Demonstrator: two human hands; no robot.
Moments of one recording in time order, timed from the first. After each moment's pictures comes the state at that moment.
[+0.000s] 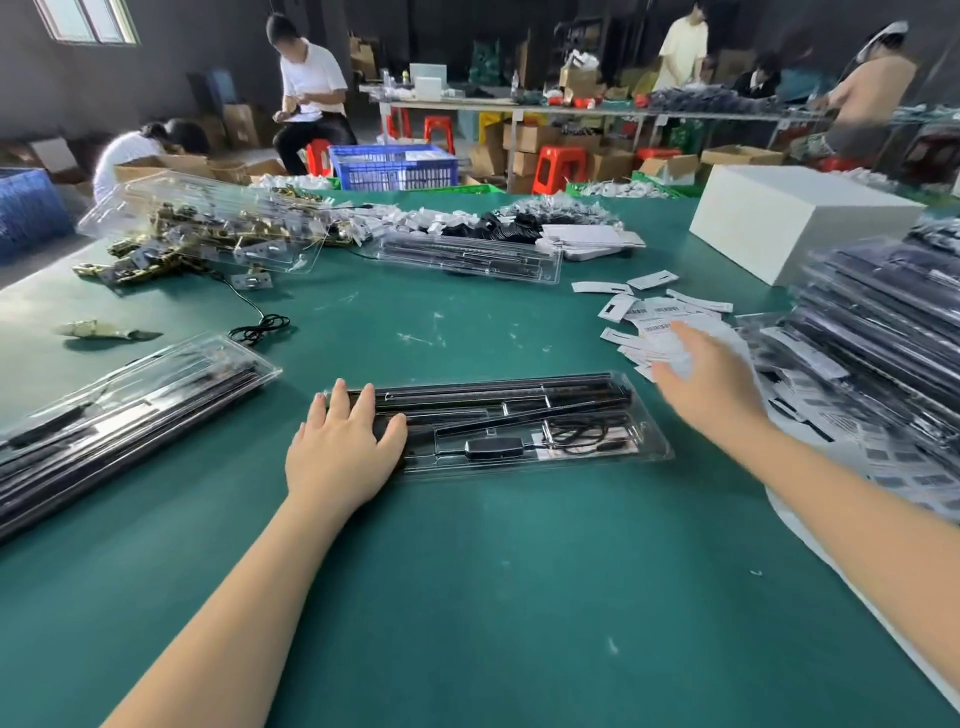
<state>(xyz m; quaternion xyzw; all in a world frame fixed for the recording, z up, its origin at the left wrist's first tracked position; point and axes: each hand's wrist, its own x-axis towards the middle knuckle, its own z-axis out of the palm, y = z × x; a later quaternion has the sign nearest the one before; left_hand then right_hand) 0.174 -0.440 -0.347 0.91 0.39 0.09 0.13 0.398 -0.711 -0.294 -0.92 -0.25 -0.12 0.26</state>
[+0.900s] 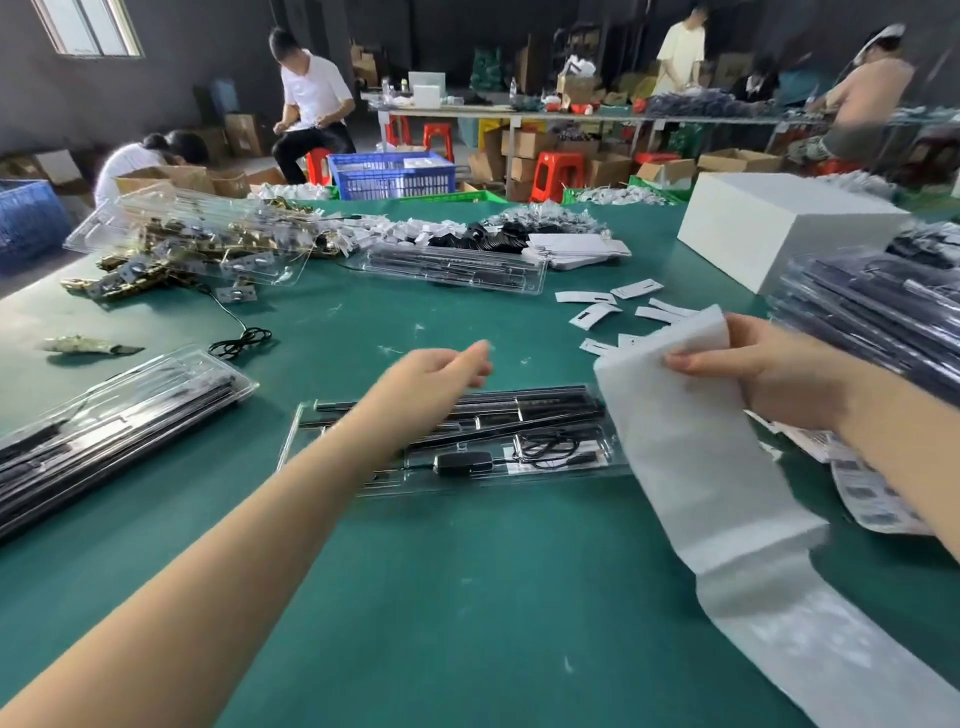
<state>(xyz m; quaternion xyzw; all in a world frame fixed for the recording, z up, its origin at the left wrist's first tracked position) 0.221 -0.512 -0.244 0.85 0.22 0.09 0.47 0.413 -0.768 -0.219 -0.70 -0.24 0.33 0.58</state>
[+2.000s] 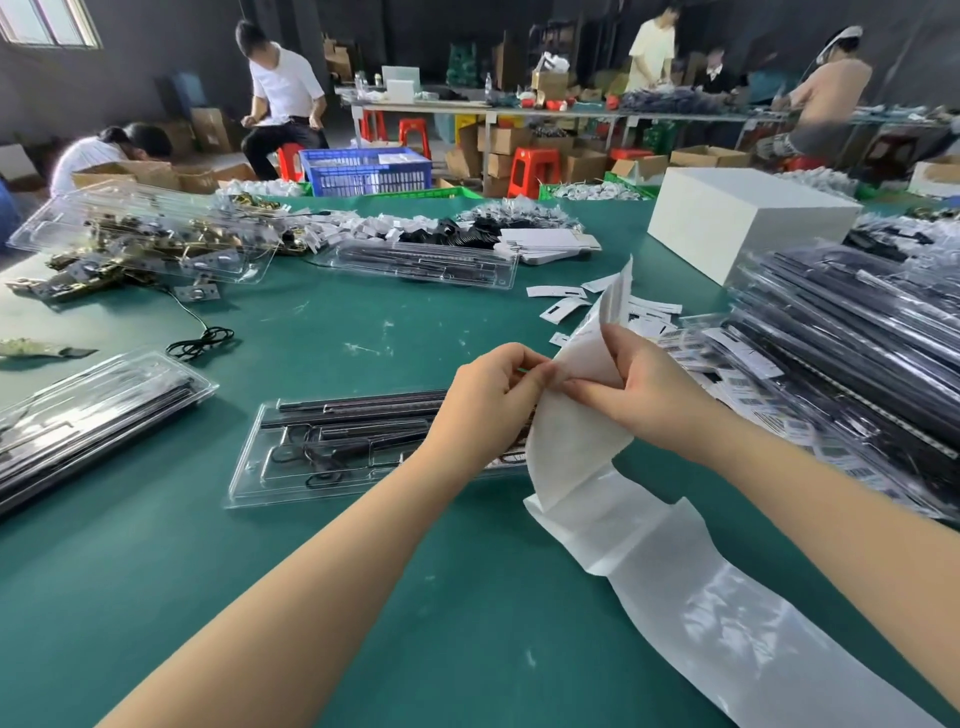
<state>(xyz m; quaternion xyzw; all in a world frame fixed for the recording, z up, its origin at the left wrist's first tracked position) 0.270 -0.578 -0.277 0.83 0.09 0.24 0.49 0.355 -0.726 -0.252 -0.77 -0.37 0.11 0.50</state>
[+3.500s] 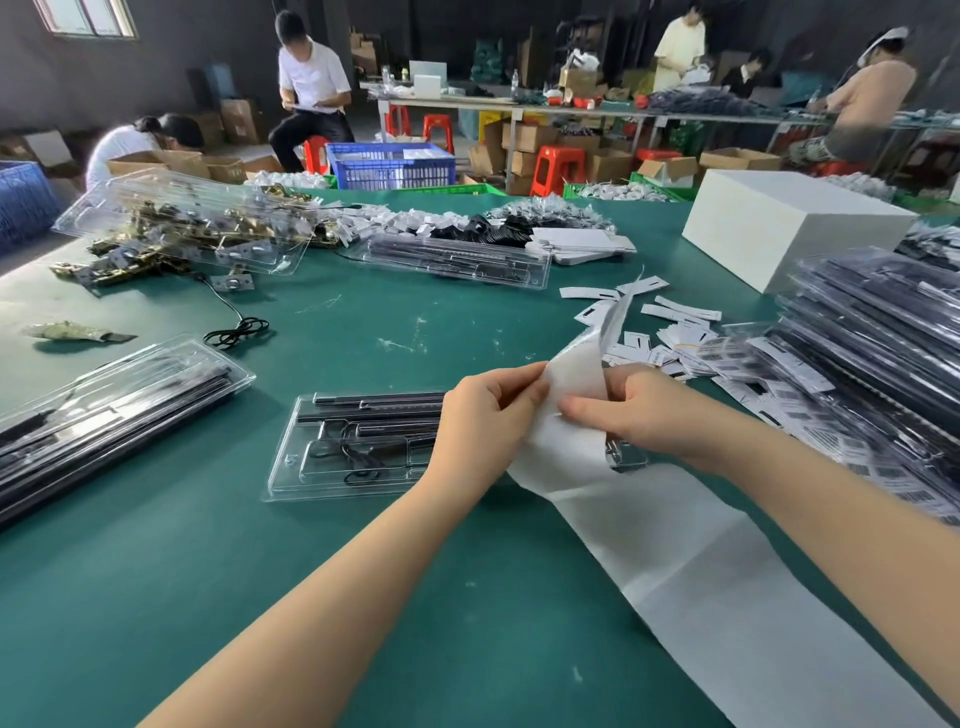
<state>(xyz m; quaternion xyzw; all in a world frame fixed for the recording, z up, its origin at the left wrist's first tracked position) 0.248 -0.554 -0.295 0.76 0.12 0.27 0.58 0.347 -0.697 -0.254 -0.79 -0.33 0.27 0.44</state>
